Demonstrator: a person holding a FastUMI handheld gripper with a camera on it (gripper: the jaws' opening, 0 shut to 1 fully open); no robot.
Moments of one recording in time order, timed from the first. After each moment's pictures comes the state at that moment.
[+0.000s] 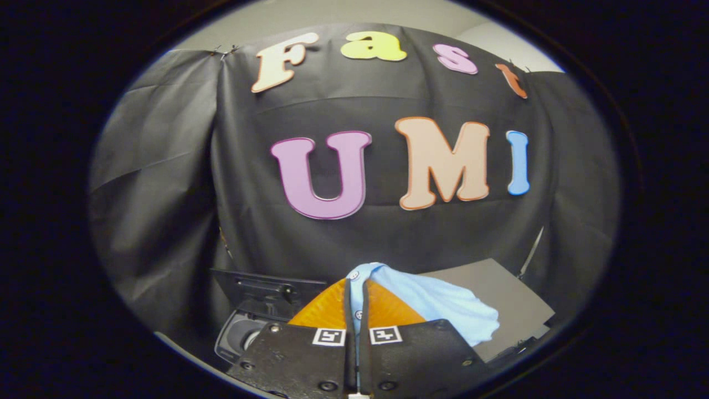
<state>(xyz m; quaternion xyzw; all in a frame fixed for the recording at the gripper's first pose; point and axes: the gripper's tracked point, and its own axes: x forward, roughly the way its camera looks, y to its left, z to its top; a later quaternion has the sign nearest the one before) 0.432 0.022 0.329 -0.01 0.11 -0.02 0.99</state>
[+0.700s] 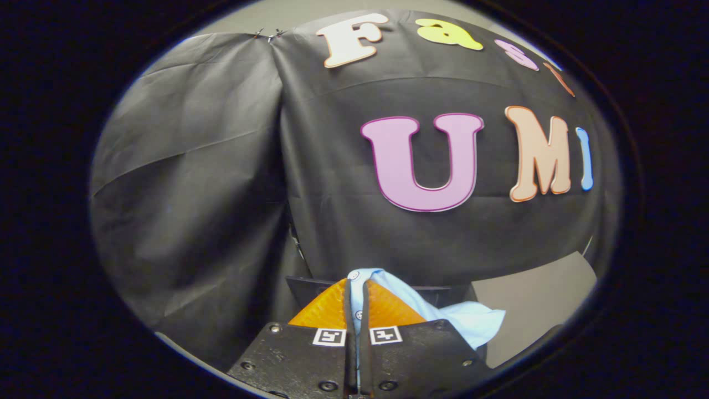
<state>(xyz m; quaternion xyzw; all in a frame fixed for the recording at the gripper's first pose) 0.495 0.209 0.285 0.00 0.14 0.09 0.99</state>
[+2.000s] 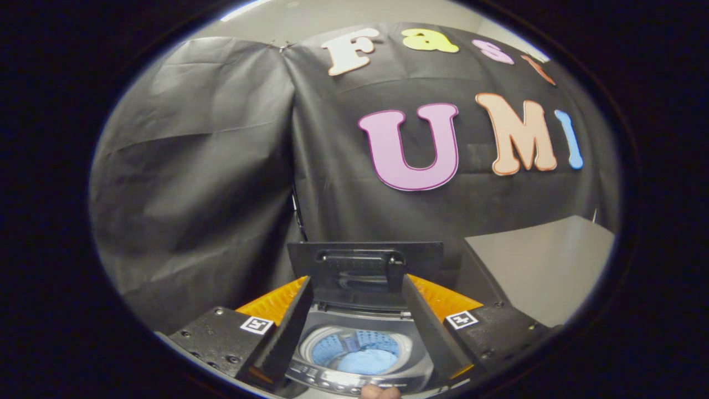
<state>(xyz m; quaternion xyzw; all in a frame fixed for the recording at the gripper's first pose) 0.392 0.162 0.197 0.00 0.06 0.10 0.99</state>
